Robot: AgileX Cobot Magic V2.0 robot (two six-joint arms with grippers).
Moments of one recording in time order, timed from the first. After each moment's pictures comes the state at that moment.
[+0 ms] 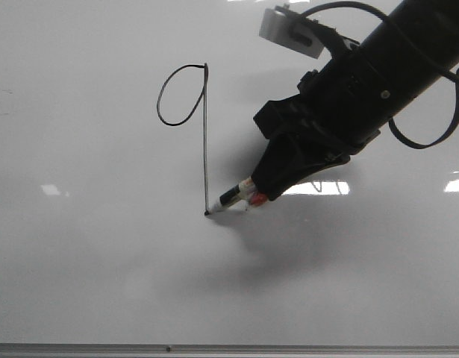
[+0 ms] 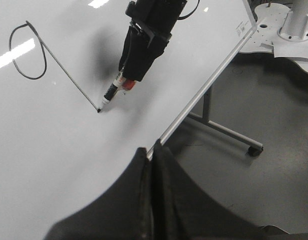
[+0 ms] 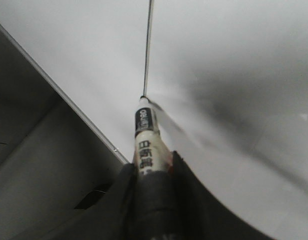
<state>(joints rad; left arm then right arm) -0.94 0.45 -0.54 0.06 0.61 0.07 0.37 1.67 -0.98 0.95 0.52 -0.97</state>
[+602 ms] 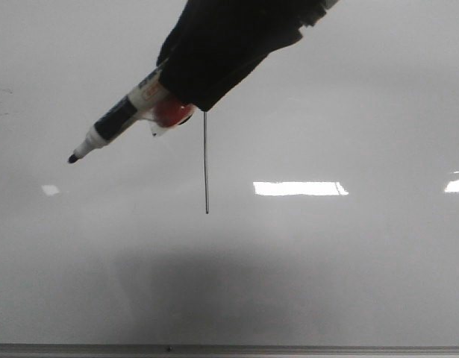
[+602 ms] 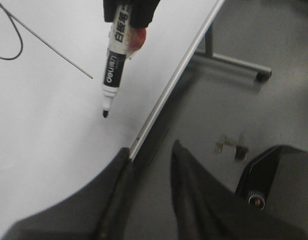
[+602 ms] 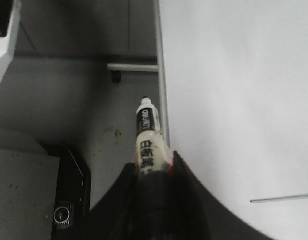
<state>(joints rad) -0.94 0.75 -0.73 0.06 0.80 0.26 0.65 1.42 -1.14 0.69 0.80 -1.26</state>
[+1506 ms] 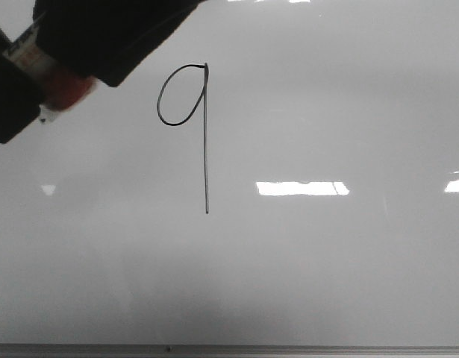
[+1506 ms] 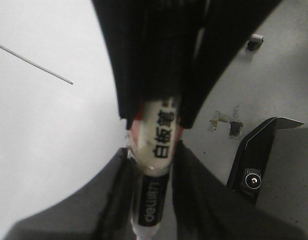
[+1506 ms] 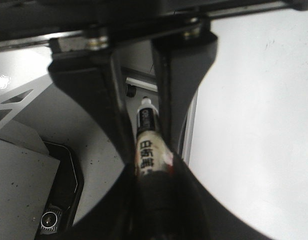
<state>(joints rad) -0.94 0.95 -0.82 0.00 0.77 0.34 0.83 1.38 -1.16 0.65 0.78 -1.26</state>
